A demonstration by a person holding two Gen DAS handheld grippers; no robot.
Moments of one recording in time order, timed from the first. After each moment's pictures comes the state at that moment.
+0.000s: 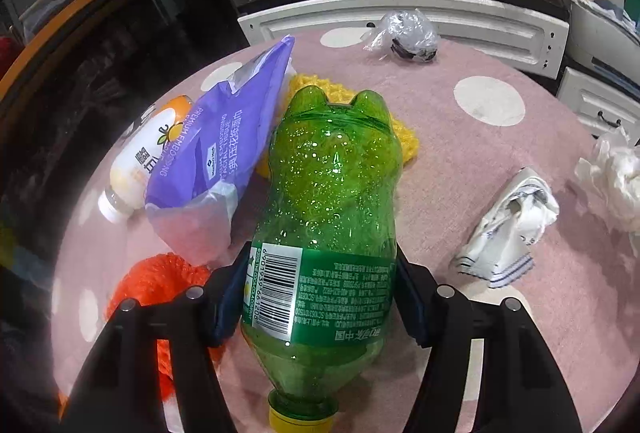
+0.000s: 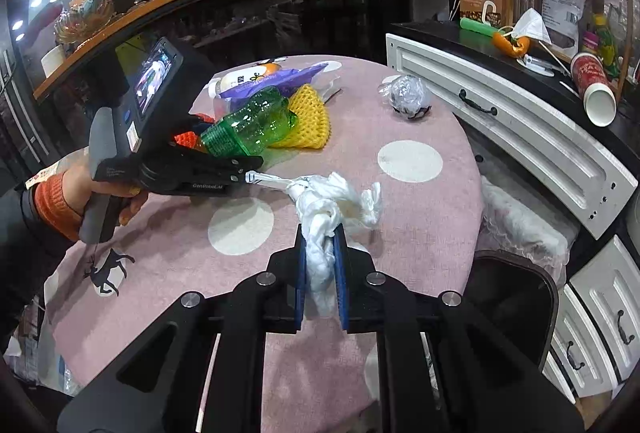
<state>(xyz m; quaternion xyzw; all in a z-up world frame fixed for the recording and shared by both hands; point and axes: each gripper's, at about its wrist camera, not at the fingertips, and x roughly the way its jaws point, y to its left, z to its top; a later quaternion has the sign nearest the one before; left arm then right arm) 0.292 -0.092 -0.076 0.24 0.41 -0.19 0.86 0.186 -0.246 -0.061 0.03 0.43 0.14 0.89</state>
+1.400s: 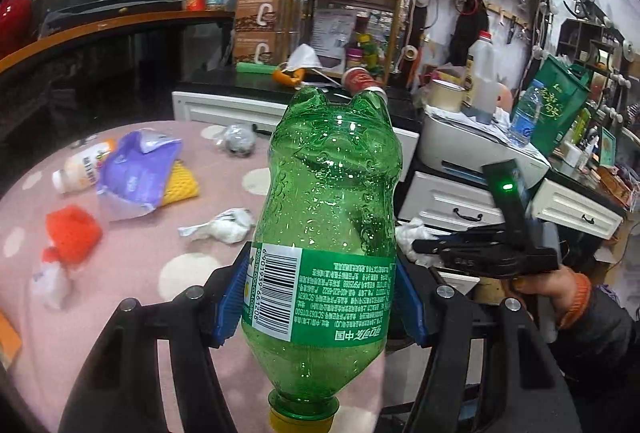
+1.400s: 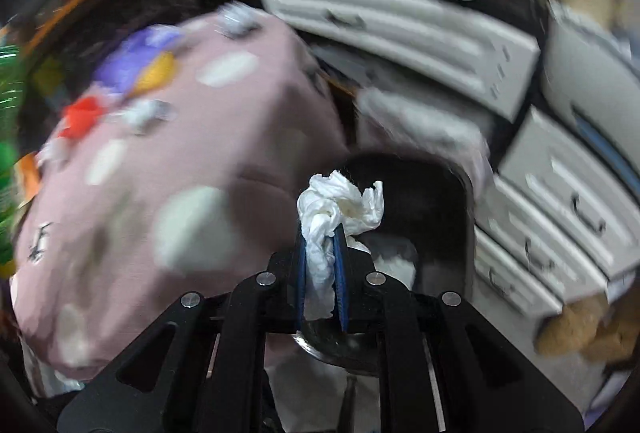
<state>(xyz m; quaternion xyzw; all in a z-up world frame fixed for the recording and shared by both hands) 0.112 -0.143 -0.007 0.04 0.30 -0.34 0.89 0.134 -0.389 -0.124 0.09 0.52 -0.02 0.85</state>
